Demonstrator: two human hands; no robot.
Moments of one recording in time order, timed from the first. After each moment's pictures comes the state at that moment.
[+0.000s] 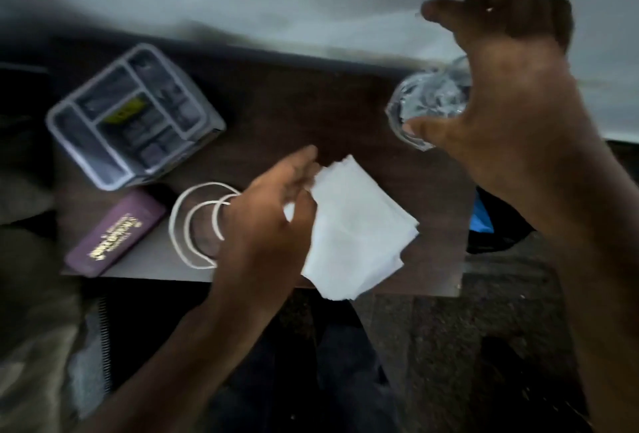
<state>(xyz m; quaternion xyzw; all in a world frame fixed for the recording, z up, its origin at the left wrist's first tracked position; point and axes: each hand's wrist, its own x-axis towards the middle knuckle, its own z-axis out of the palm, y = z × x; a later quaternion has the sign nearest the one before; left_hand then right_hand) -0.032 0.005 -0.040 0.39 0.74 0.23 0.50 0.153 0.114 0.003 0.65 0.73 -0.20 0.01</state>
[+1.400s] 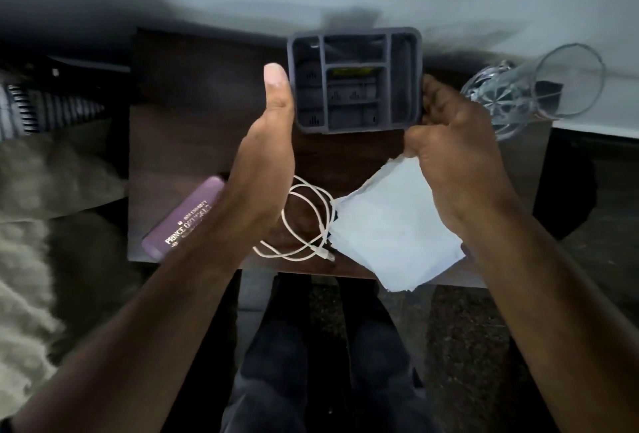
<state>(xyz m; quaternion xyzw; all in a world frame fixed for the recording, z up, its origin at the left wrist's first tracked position) -0.126 0.052 -0.074 0.25 0.68 0.26 0.64 0.052 0.068 -0.048 0.70 0.41 -0.53 -0.26</state>
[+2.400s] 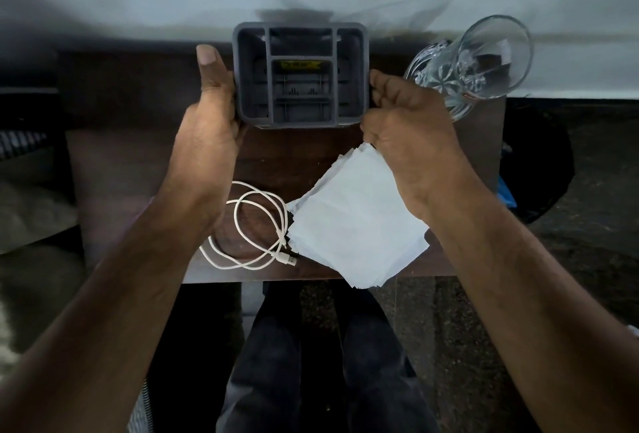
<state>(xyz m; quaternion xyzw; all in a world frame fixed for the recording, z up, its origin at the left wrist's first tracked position) -0.096 0.075 -0.076 0.32 0.65 0.31 0.62 0.092 0.077 -0.070 0.68 0.29 -0.60 -0.29</state>
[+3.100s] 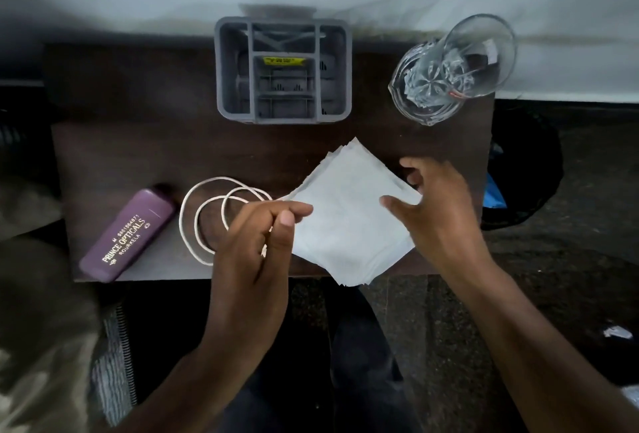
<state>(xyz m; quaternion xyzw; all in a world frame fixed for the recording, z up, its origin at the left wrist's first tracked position) -0.055 -0.051 -0.053 0.45 0.71 0.26 0.48 0.156 -0.003 -0.088 0.78 0.51 -0.36 0.02</state>
